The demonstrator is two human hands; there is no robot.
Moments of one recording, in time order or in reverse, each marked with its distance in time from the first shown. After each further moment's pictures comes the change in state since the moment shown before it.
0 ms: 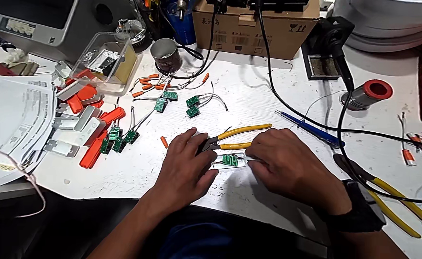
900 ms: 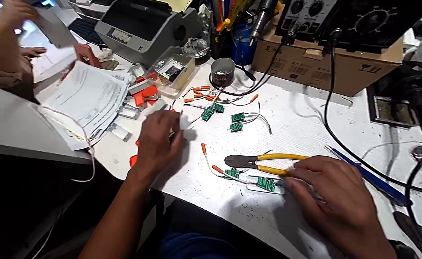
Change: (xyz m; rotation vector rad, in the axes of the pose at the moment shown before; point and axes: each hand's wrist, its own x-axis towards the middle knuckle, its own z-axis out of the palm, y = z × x) left_hand -0.026 -0.088 -0.078 0.294 0.357 -0.285; right_hand 0.001 -0.009 0.006 0.116 0.424 -0.045
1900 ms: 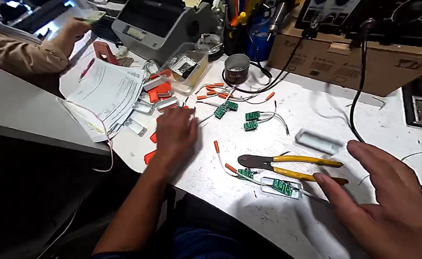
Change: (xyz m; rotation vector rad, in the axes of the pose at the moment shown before) left_hand 0.015 0.002 0.004 0.112 -0.139 -0.170; right_hand 0.002 0.008 -0.001 0.032 0.062 0.235
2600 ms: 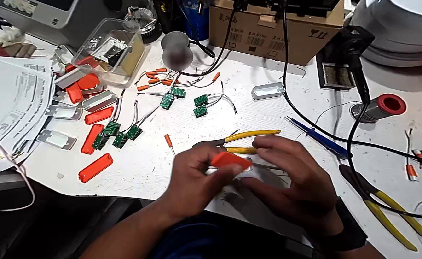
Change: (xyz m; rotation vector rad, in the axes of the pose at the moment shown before) left_hand -0.051 0.141 0.020 -1.482 -0.232 0.090; right_hand -0.011 -0.029 0.006 0.329 0.004 -0.207
